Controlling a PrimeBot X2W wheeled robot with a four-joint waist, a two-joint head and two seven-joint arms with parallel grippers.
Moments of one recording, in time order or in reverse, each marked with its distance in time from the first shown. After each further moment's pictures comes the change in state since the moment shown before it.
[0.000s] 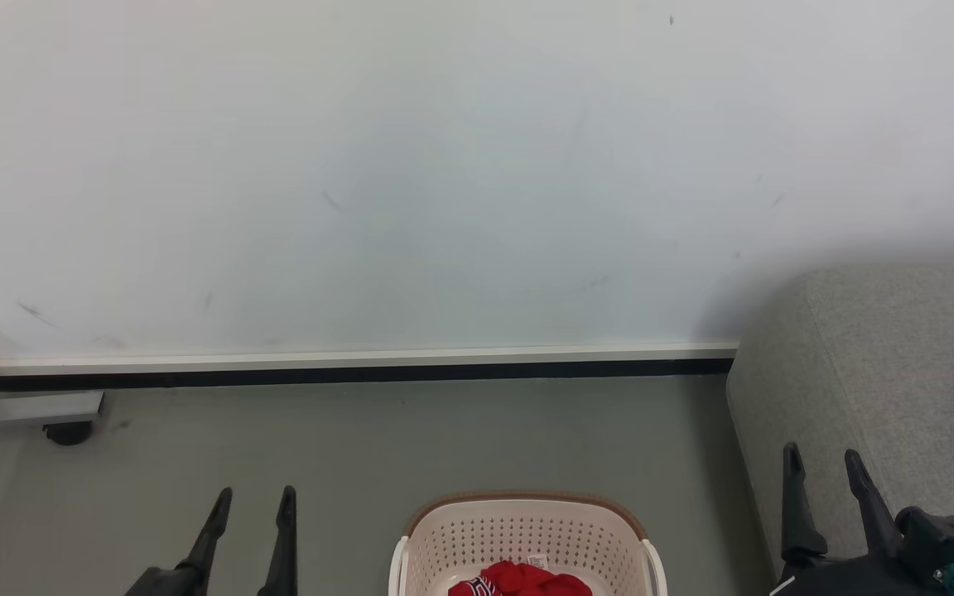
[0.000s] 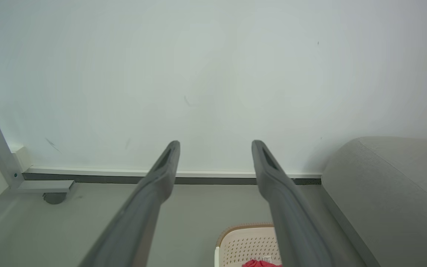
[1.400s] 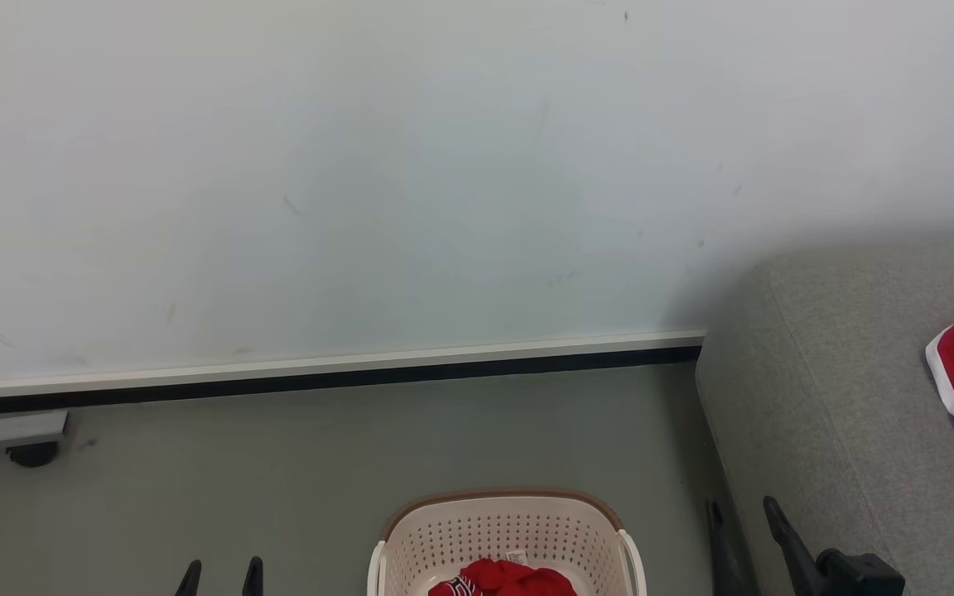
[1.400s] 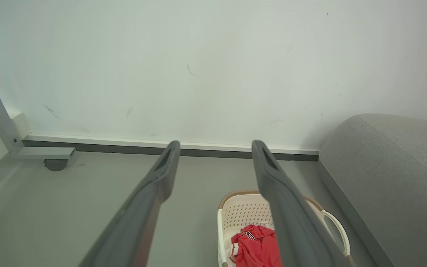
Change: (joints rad) left arm 0.138 -0.061 0.222 0.026 0.101 -0.175 0.000; right arm 0.056 0.015 0.155 0.070 0.024 0.000 -0.052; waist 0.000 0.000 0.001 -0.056
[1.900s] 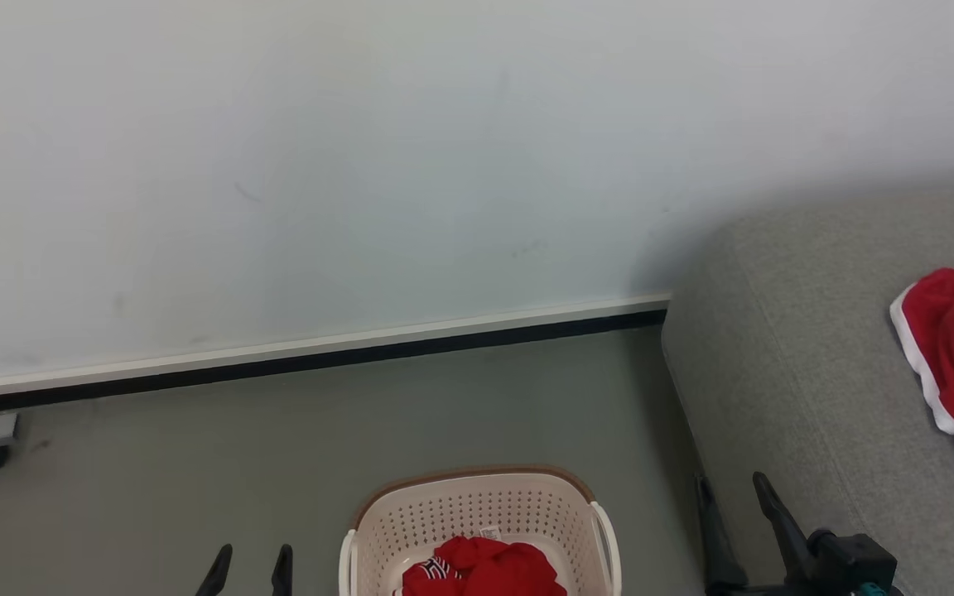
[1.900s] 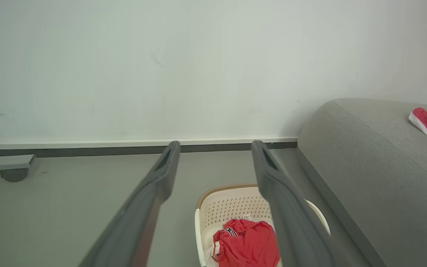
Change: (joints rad) left arm -0.043 -0.011 -0.031 0.025 0.022 -0.027 0.000; right arm -0.021 0.000 0.016 -0.036 -0.024 0.000 0.007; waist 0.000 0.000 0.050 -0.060
